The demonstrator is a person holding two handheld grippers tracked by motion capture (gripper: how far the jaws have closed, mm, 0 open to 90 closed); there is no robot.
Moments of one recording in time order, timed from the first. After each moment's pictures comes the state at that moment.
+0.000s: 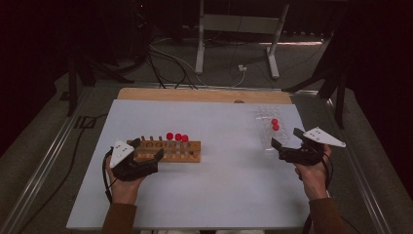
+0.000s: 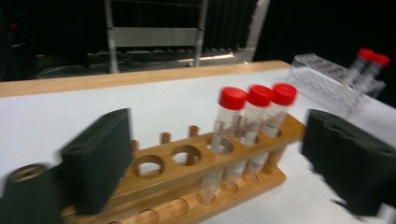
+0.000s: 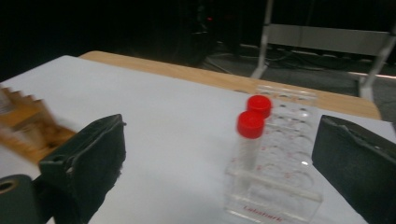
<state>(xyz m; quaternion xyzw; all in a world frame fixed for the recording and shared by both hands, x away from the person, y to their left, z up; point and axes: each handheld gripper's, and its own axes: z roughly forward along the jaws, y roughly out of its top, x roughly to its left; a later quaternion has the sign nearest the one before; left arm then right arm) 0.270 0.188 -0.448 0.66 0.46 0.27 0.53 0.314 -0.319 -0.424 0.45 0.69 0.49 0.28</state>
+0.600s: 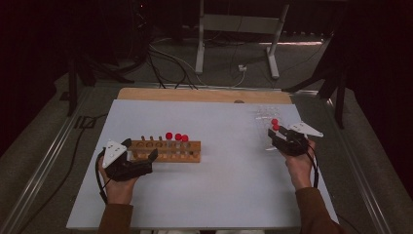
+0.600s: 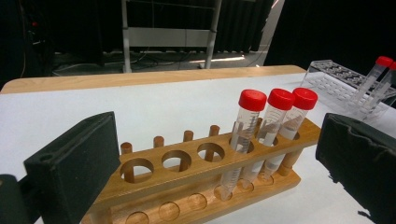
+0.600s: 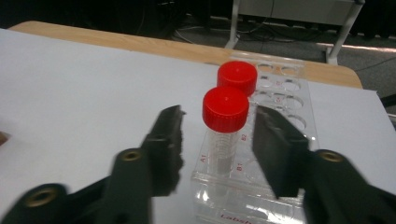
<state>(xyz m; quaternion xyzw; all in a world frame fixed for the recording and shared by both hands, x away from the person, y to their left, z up) 0.268 0.199 -0.447 0.66 0.47 0.27 0.52 0.358 -0.305 -0.459 0.51 0.69 0.42 0.29</state>
